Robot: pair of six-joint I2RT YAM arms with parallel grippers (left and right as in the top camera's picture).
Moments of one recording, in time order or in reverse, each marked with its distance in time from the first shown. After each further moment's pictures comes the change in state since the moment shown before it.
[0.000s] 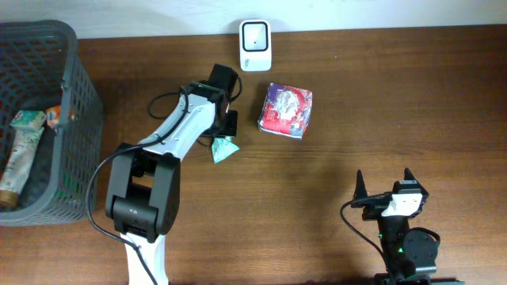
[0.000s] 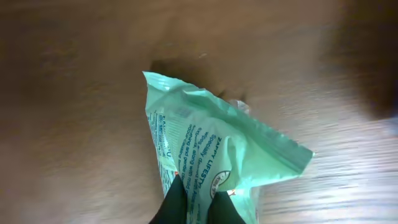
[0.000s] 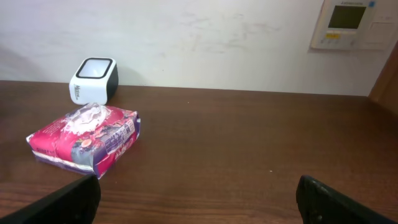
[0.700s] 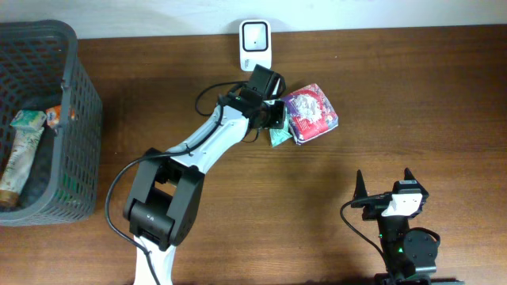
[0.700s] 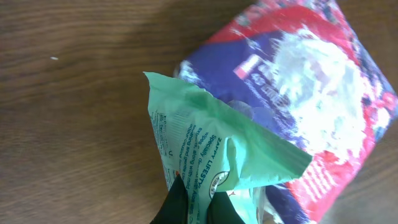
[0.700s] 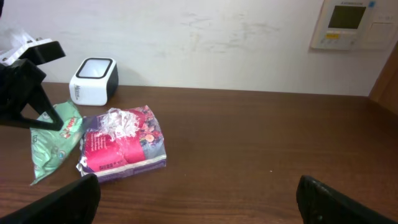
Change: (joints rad) left arm -0.178 0.000 0.004 0.356 0.166 -0.123; right arm 0.000 0.000 0.000 0.000 0.000 0.000
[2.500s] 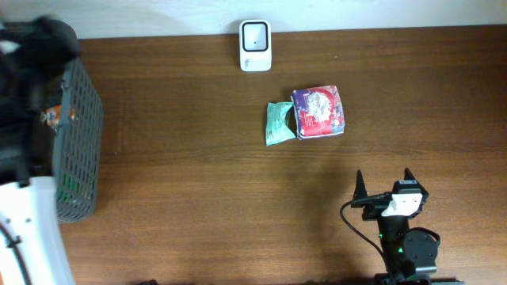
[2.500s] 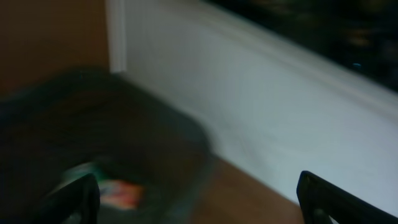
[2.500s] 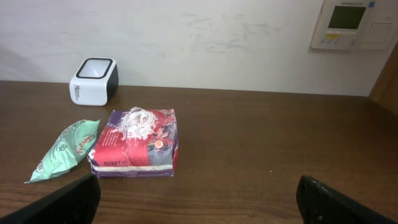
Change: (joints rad) left arm 0.839 -0.739 0.120 -0.182 -0.236 0.029; right arm 0.000 0.000 0.000 0.000 0.000 0.000
